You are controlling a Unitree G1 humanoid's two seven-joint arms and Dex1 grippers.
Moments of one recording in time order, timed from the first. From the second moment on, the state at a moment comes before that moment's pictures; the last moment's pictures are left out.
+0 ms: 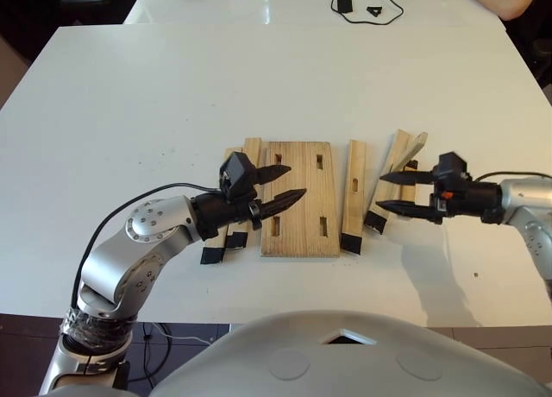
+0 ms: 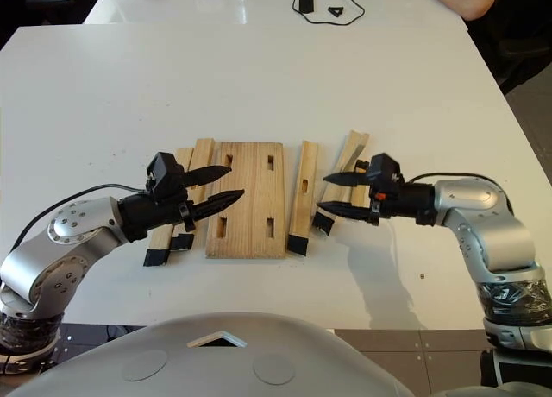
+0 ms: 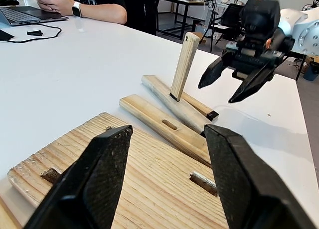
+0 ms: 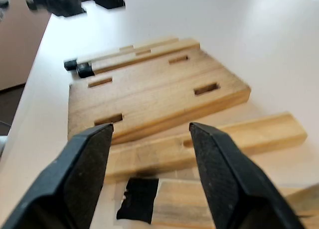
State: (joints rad) left arm 0.10 0.59 -0.08 -0.69 -0.68 0.65 -0.61; right arm 0.06 -0.82 0.00 -0.20 0.48 0.35 1.20
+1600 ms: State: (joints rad) left arm 0.20 0.54 -0.15 -0.71 -0.56 0.61 -0.54; right arm 0.07 -0.73 -0.04 0.02 0.23 0.22 0.91
